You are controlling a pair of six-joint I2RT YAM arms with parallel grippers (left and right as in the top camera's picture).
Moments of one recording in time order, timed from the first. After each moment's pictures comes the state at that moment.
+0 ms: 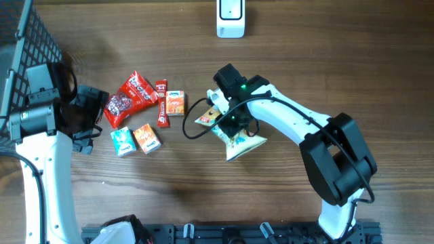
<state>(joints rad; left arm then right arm) 0.26 1.29 1.26 -1.17 0.01 -1.00 0.62 1.99 1.38 -0.85 -0.24 -0.11</state>
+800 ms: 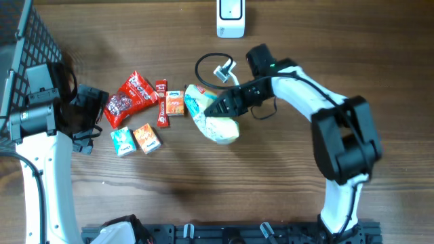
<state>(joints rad) 0.26 1.29 1.26 -1.17 0.01 -1.00 0.39 2.10 1.41 -0.77 -1.45 -0.29</state>
